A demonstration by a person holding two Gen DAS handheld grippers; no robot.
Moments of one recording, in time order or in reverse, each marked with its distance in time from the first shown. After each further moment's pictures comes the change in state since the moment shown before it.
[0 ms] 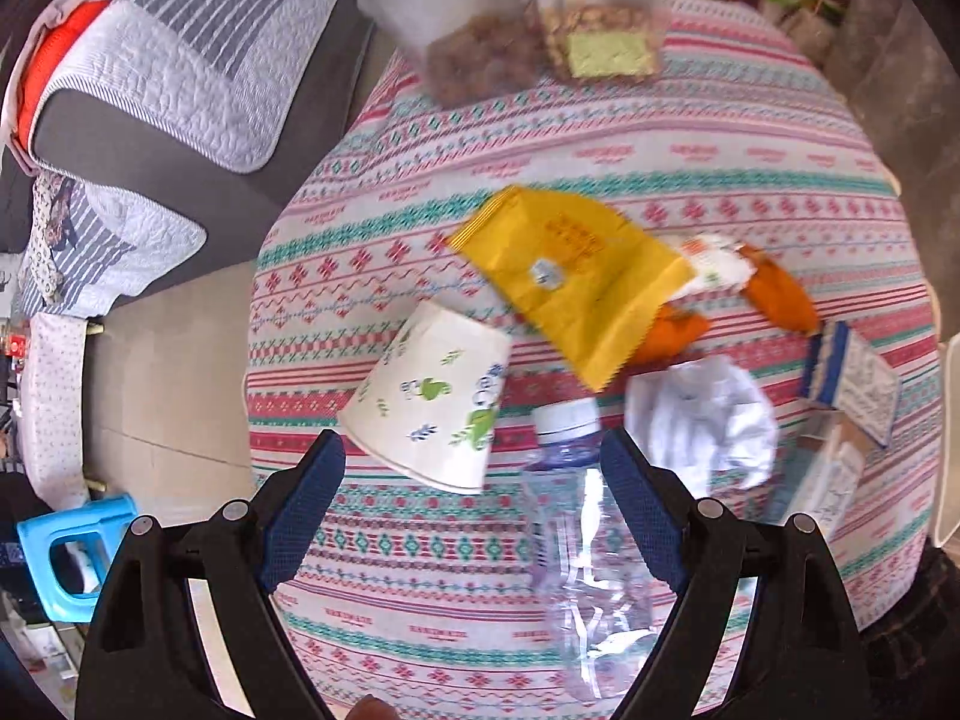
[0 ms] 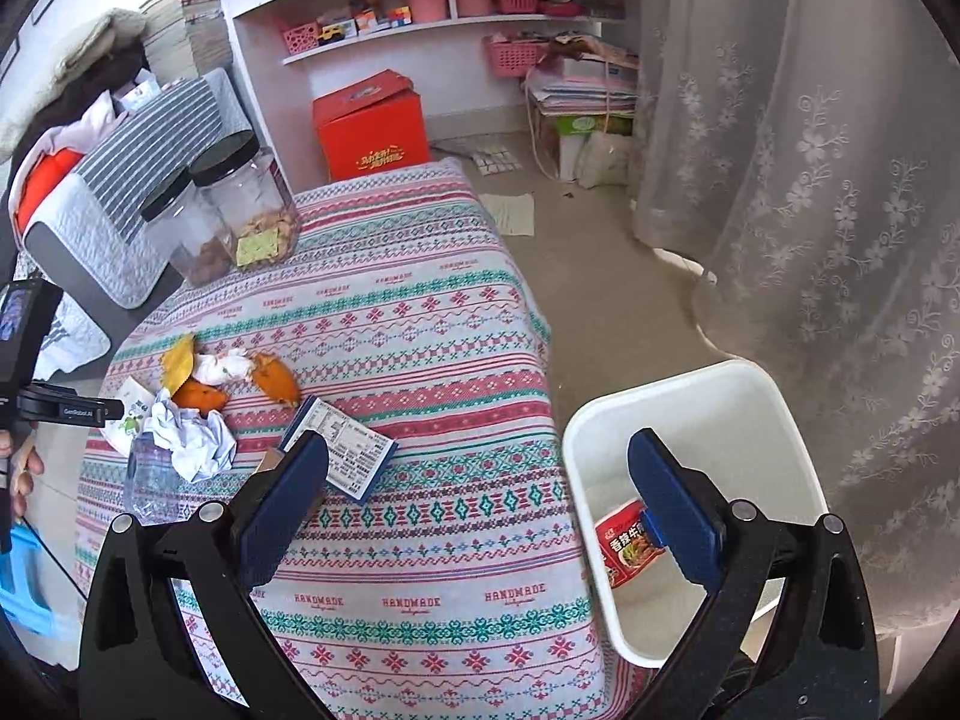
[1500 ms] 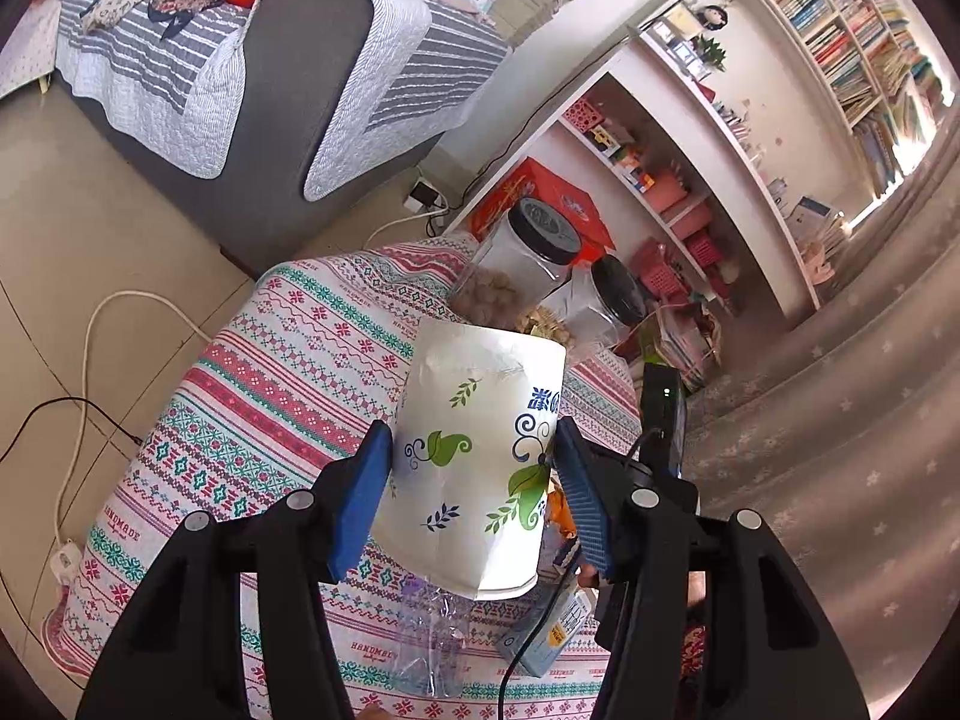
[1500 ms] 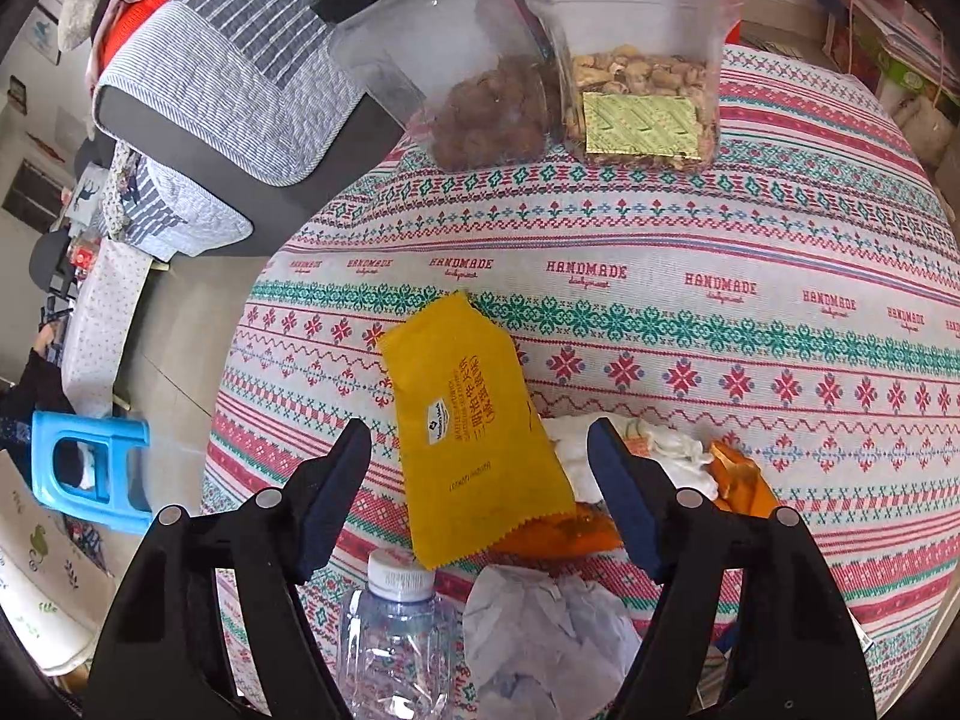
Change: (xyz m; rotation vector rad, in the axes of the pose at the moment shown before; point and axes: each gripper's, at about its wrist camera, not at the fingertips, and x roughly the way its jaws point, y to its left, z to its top) left arm -0.090 0.145 -0.128 -0.673 -0.544 -0.671; right arm 0.187 0.281 0.060 -0.209 0.375 0.400
